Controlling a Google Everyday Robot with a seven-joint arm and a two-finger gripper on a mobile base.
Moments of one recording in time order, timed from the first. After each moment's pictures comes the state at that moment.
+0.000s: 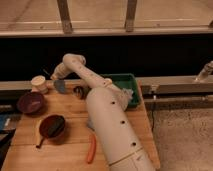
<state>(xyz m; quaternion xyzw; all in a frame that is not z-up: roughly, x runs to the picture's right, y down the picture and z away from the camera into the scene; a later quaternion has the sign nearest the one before) -0.347 -0.080 0.967 -0.26 -0.33 0.27 0.87</state>
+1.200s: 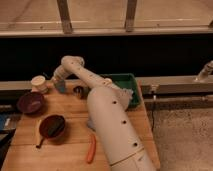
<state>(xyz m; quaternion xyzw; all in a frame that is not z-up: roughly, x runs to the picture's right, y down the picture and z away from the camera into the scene) -0.347 -0.059 0.965 -0.28 -0.31 0.27 0.87</state>
